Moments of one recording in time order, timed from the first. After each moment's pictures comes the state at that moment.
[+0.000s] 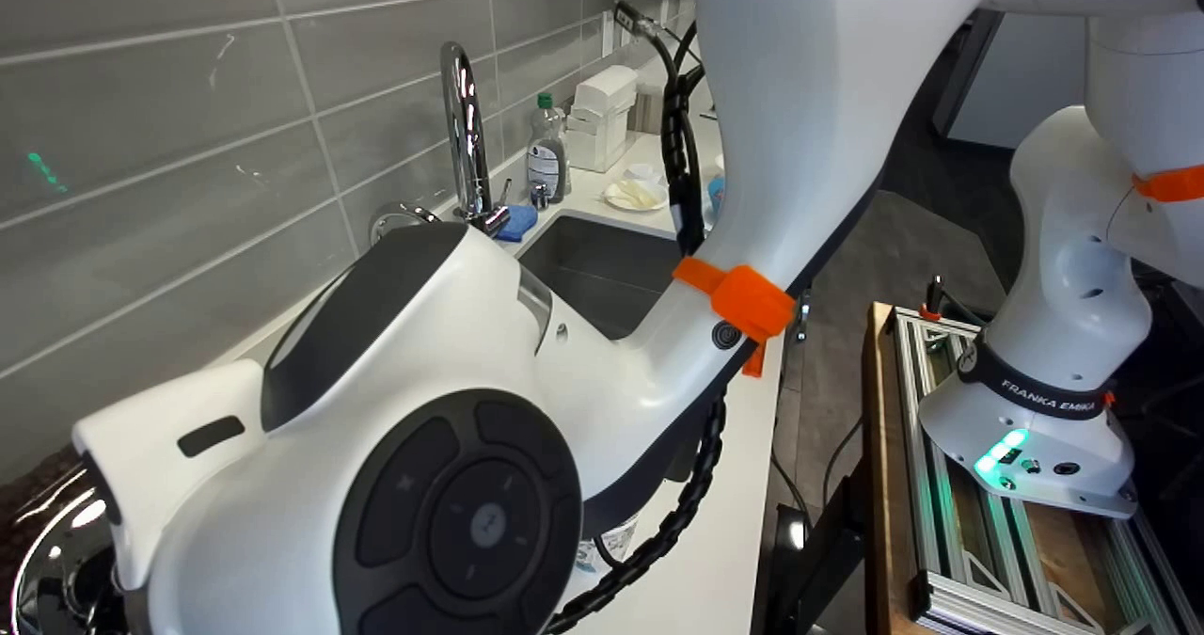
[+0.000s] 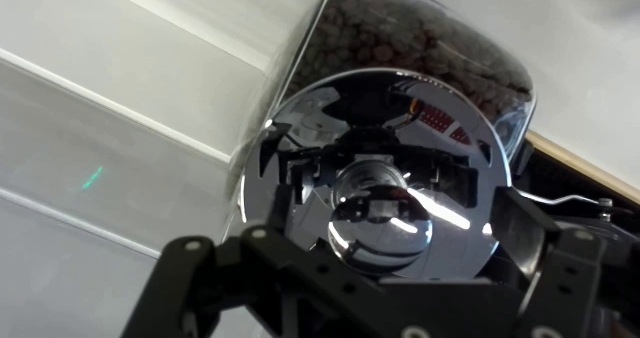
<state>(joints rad) 0.65 0.67 0.16 -1.59 -1.41 2.54 1.33</state>
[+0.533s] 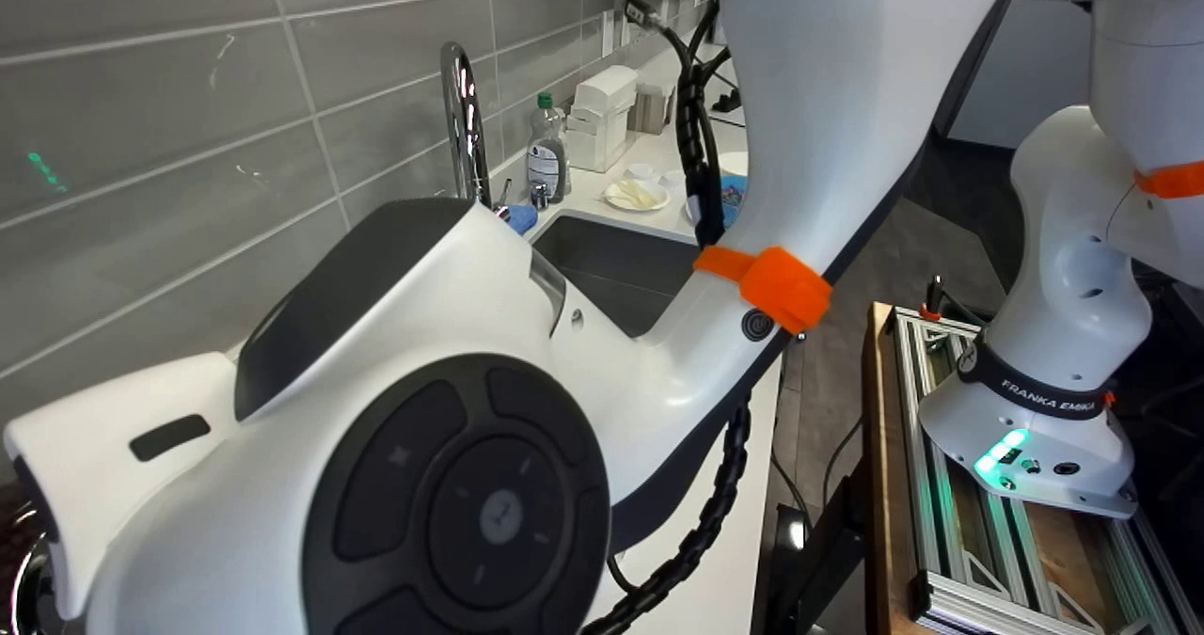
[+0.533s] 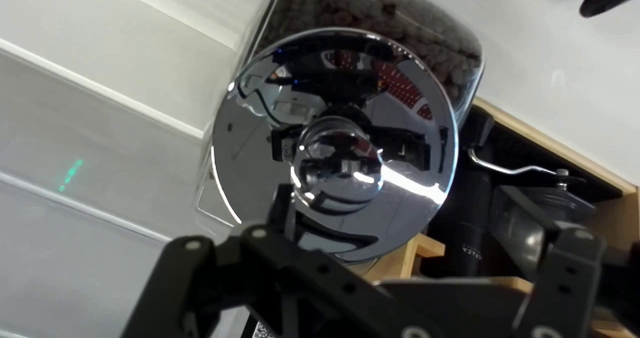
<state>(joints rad) 0.64 0.64 0.21 -1.60 -1.37 2.54 1.28</state>
